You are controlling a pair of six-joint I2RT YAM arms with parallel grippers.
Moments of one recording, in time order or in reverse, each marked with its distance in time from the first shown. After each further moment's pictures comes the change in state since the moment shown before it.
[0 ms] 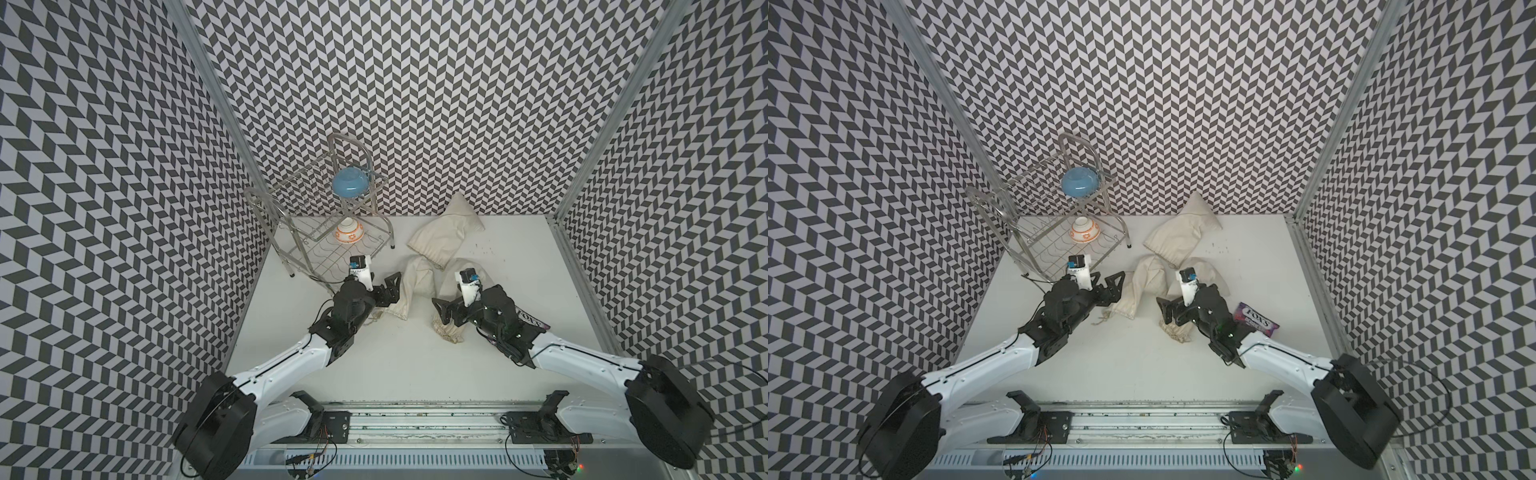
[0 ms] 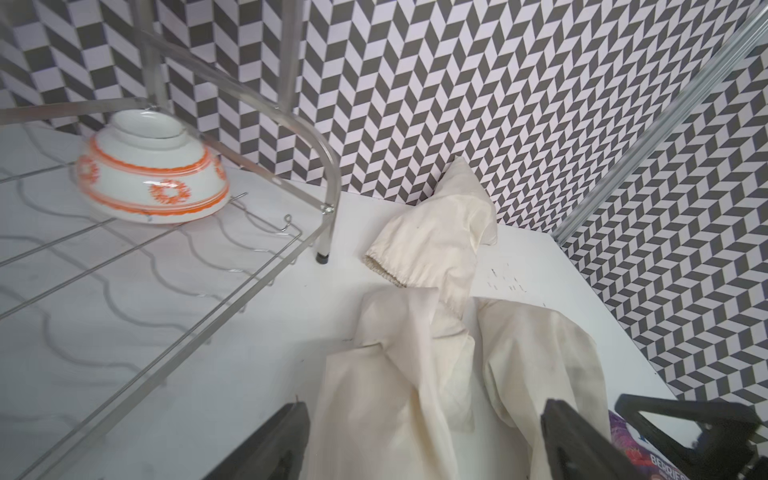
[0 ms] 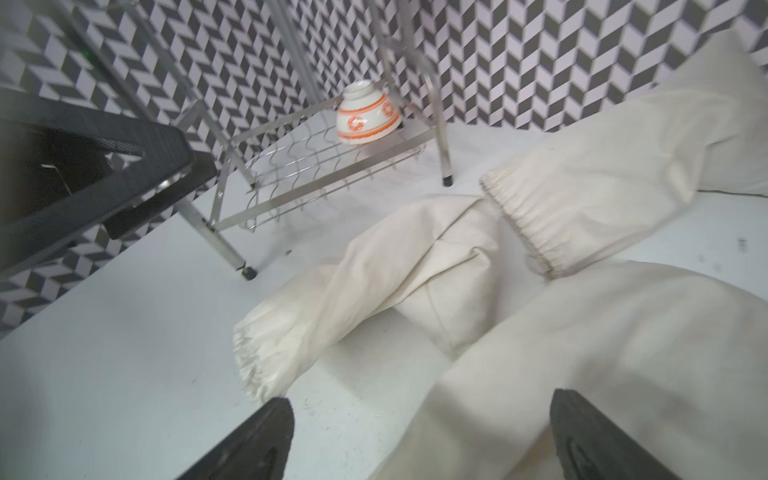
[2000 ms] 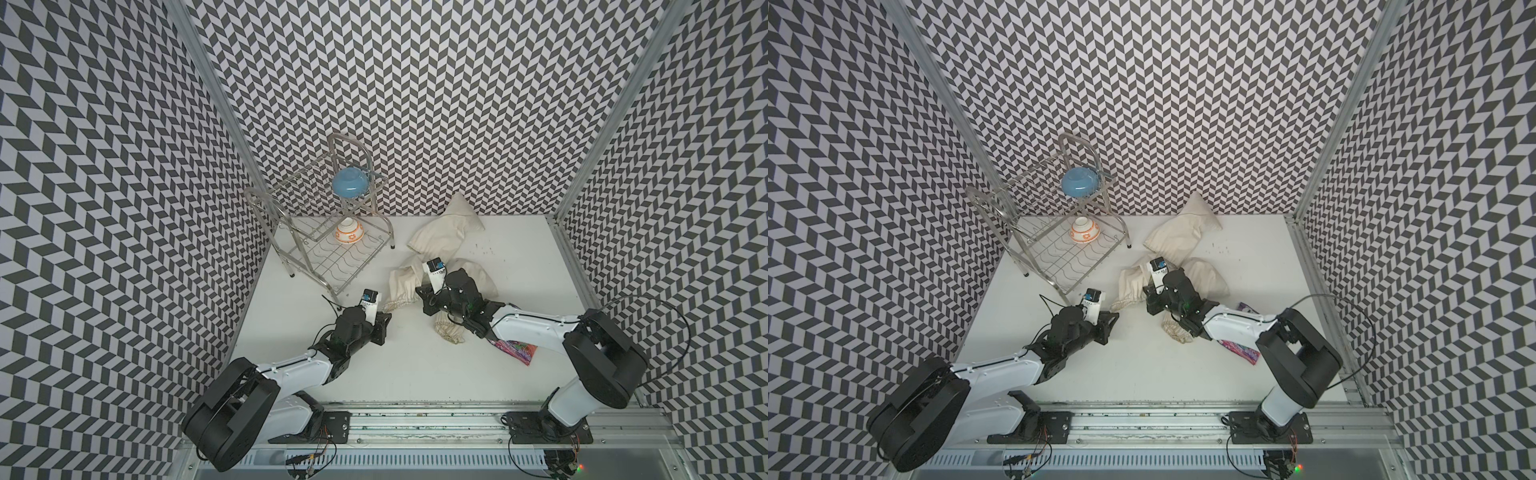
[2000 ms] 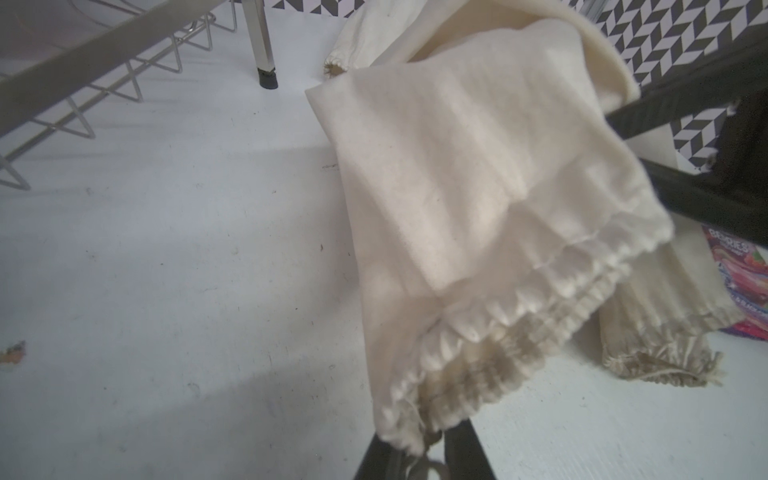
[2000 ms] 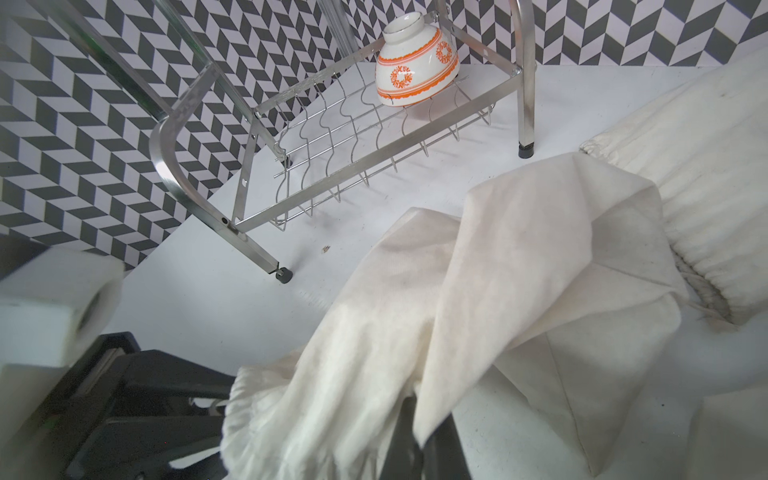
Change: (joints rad) left arm 0.002 0.161 -0.221 0.154 0.240 0.218; right arm 0.000 0.320 0.252 -0.010 -0.097 0.092
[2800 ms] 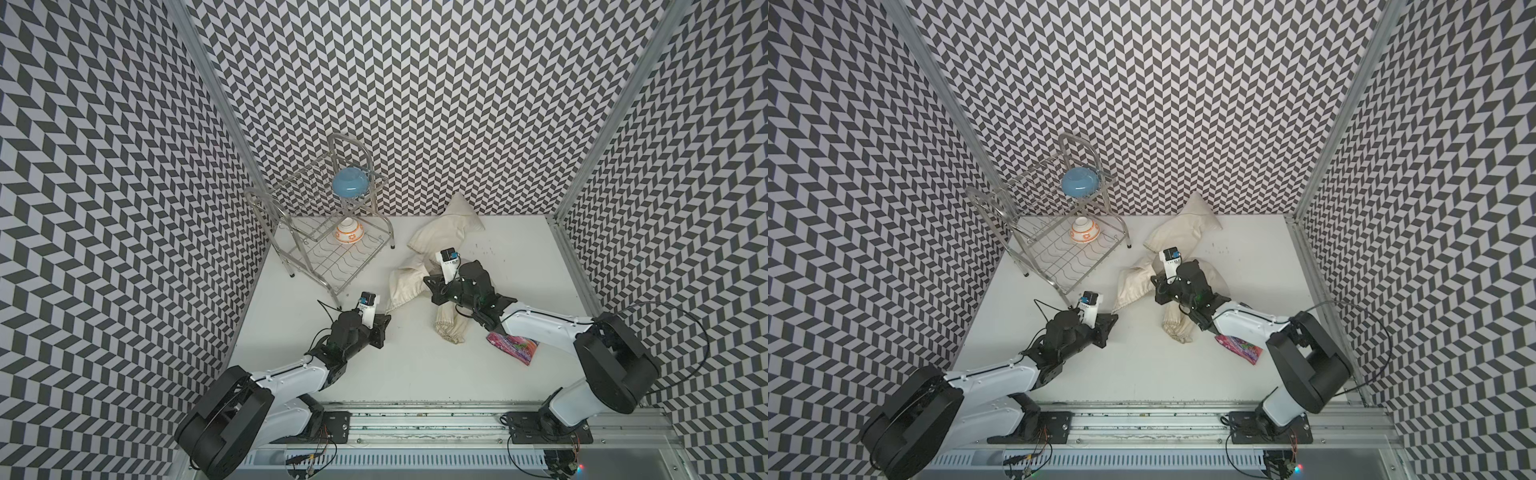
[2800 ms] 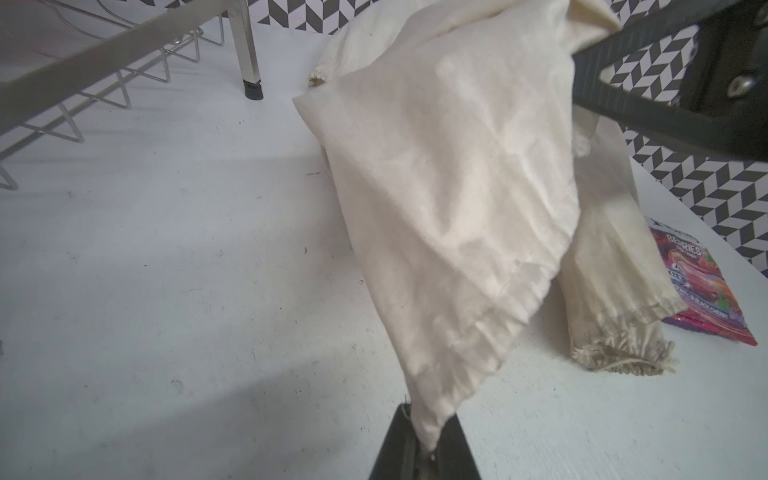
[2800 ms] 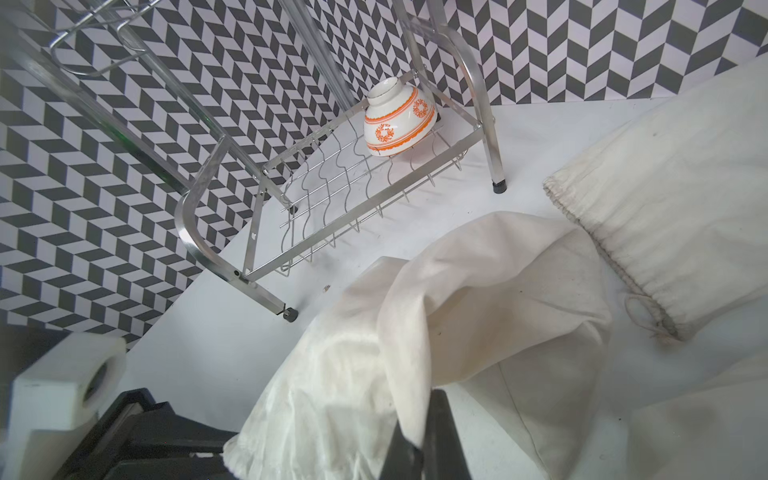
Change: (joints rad) left arm 0.000 -0.039 -0.040 0.047 0.045 -0.029; right arm -0.093 -0.046 -0.003 0.023 -0.090 0.051
